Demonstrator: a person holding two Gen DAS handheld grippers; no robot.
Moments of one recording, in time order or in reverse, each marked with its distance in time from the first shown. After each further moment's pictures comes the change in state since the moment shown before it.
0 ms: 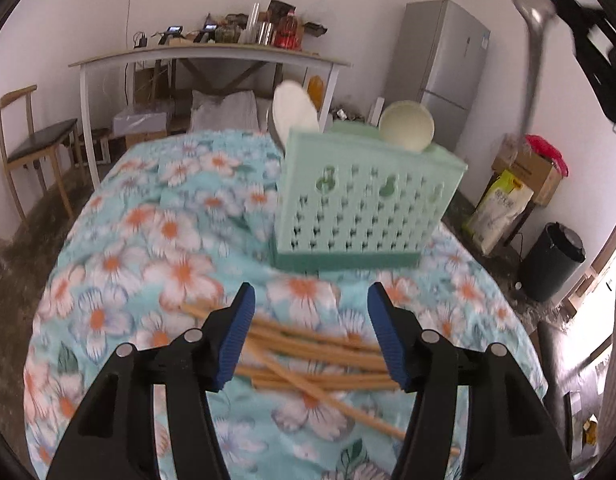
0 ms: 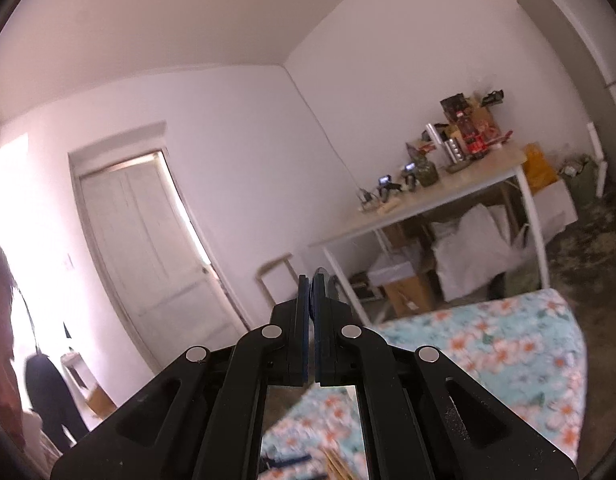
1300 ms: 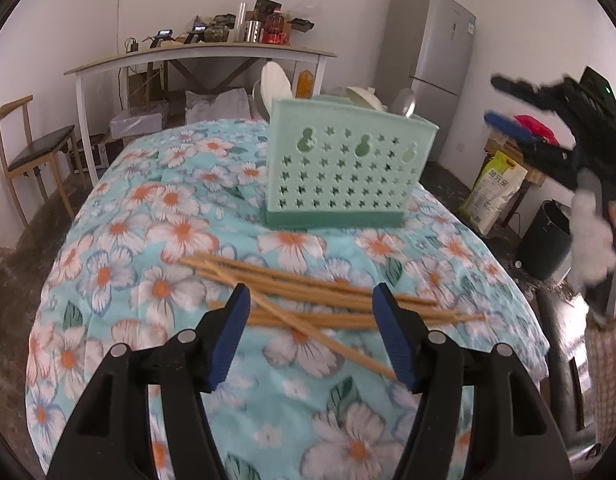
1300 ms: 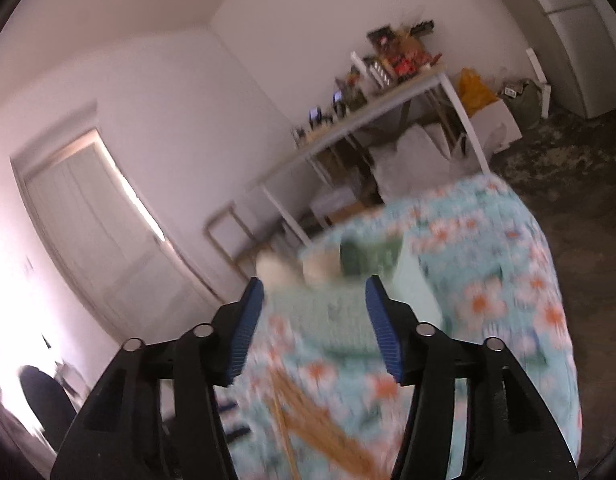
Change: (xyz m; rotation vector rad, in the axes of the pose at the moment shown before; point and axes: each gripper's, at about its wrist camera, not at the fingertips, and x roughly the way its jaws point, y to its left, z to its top) left arm -0.031 -0.013 -0.039 0.057 0.018 -0.007; right arm -0.032 -0.057 -0.106 0.127 0.241 -0.218
